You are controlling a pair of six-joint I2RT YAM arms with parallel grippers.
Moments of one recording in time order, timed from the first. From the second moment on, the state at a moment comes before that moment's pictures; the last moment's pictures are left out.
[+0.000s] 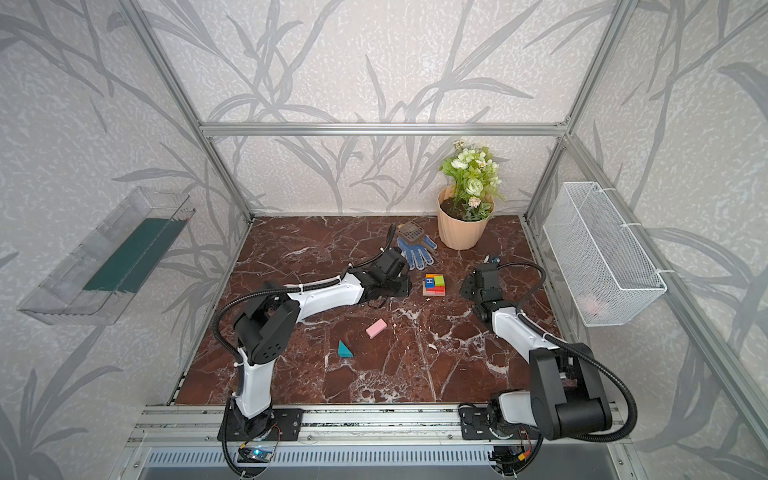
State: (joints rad) left arm -0.79 2.04 1.45 -0.29 -0.05 -0.61; right arm 0.14 1.41 0.64 0.02 0.15 0.48
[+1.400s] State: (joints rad) left arm -0.79 2.24 1.77 -0.43 -0.01 -0.60; right arm 0.14 1.67 0.87 -0.07 -0.10 0.40
